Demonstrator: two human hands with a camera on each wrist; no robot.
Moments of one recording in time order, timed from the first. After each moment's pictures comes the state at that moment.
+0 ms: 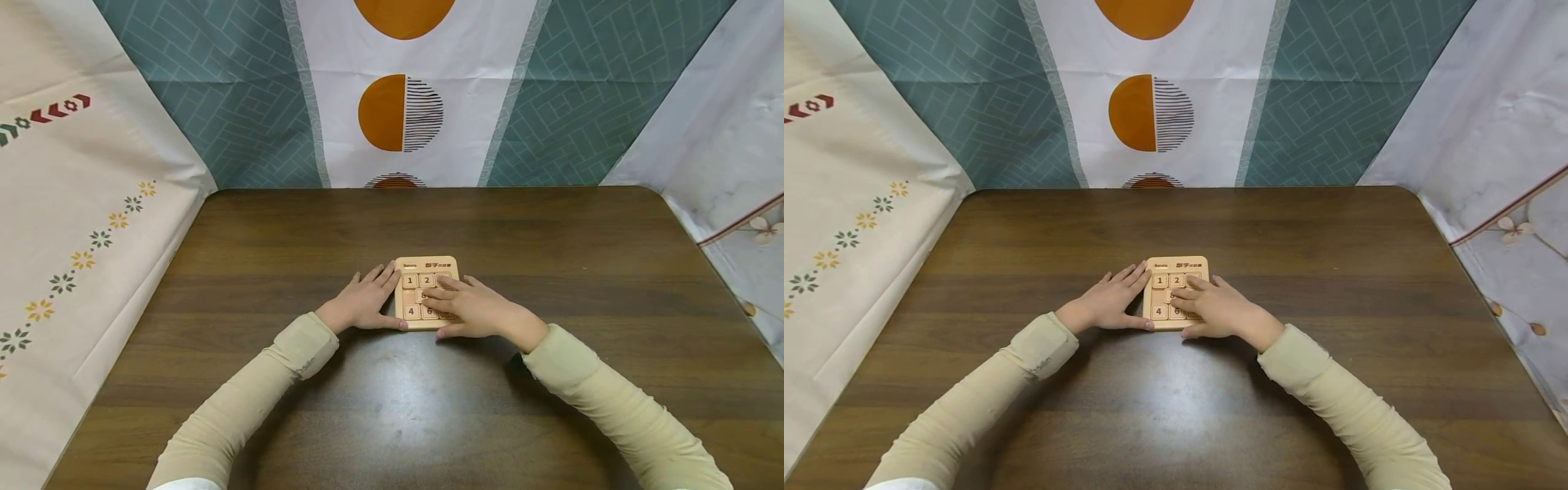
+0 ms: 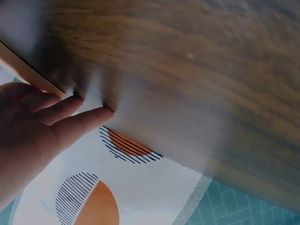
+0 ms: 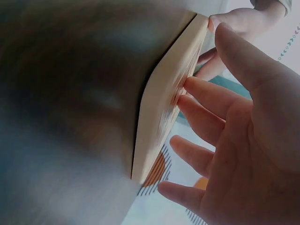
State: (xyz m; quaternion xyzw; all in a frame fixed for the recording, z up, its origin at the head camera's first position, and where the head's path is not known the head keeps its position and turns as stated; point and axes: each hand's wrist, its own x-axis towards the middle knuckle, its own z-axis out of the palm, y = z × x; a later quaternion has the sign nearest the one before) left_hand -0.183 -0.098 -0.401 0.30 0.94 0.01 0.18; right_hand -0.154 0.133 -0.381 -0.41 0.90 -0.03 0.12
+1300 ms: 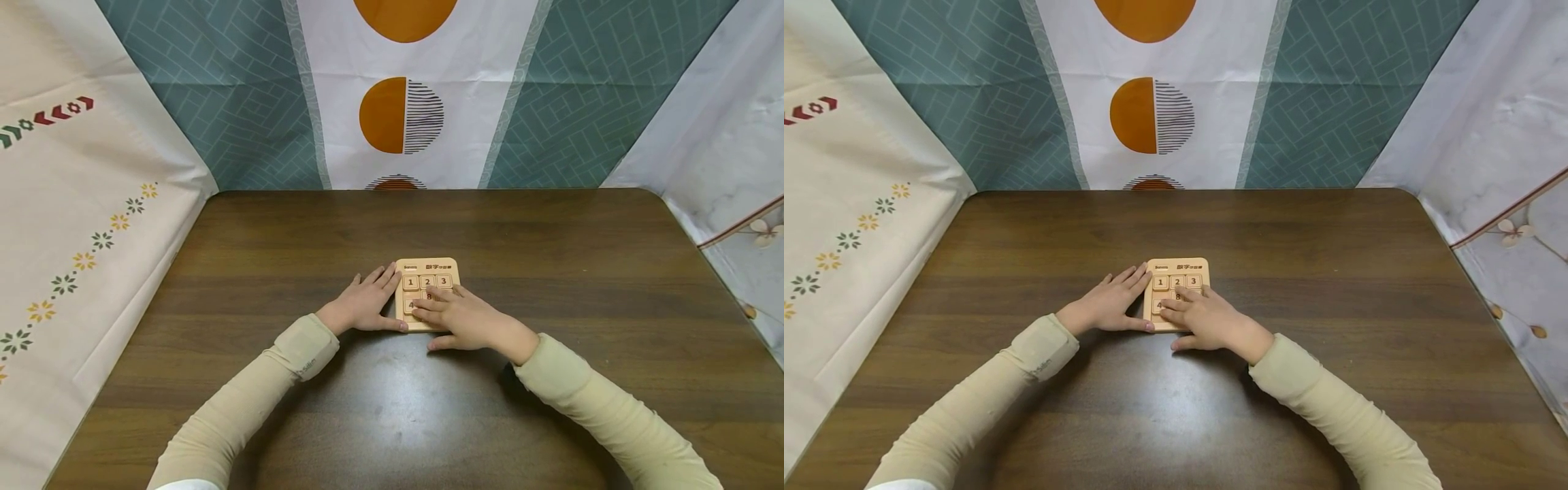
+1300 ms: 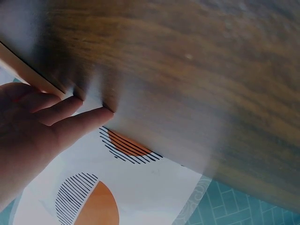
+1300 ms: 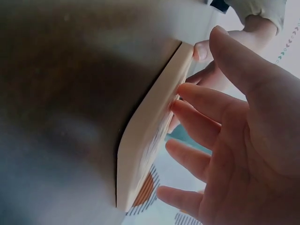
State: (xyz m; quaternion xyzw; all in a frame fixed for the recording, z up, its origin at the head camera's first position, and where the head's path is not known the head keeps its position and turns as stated) left_hand -0.182 -0.099 -0.401 0.30 0.94 0.01 0.17; right_hand -0.143 0.118 -0.384 -0.44 0.89 -0.01 0.10
